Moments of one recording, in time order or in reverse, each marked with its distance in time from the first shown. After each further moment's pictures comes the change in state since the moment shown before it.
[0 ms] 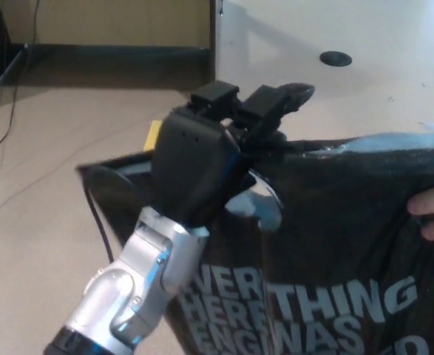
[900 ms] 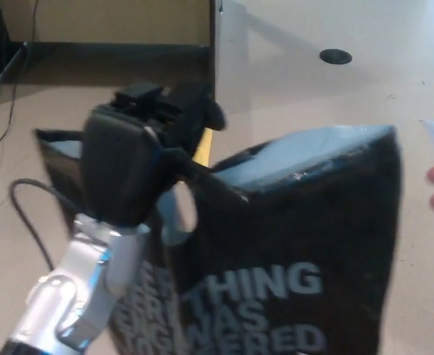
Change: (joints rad) left_arm 0.094 0.116 0.155 -0.048 -0.059 -0.052 0.104; right_arm -0.015 0.012 0.021 0.018 -0.003 0.010 0.003
